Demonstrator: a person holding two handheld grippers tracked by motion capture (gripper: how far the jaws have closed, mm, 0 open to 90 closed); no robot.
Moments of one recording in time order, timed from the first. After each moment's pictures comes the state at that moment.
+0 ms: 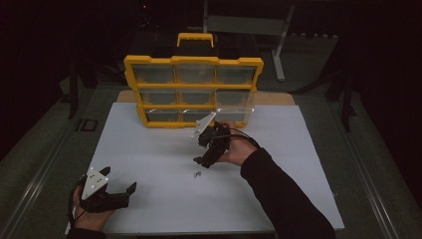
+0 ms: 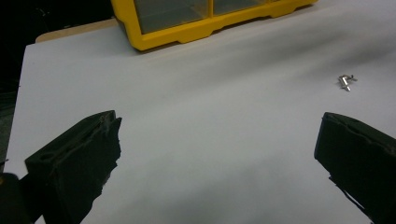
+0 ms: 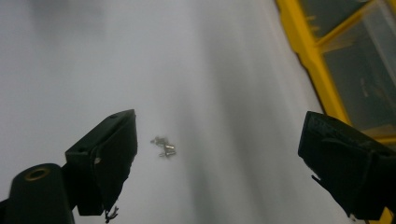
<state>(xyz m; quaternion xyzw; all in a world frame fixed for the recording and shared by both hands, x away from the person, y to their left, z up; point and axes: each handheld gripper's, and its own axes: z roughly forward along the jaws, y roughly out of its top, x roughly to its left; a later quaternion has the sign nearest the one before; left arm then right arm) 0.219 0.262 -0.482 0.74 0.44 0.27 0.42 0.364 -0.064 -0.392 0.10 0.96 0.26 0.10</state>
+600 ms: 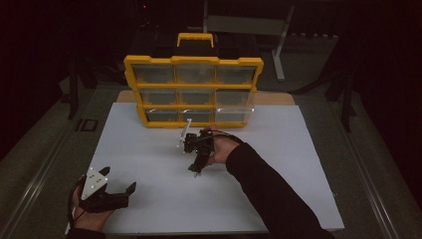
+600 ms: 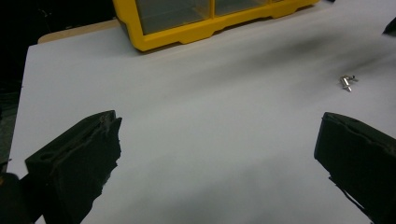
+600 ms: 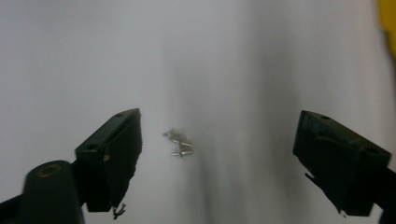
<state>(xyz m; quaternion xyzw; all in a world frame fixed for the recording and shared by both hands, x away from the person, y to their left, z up) 0.218 0.263 -0.481 0.74 0.44 0.28 0.42 0.379 -0.022 -0.434 0.05 0.99 0.15 0.03</state>
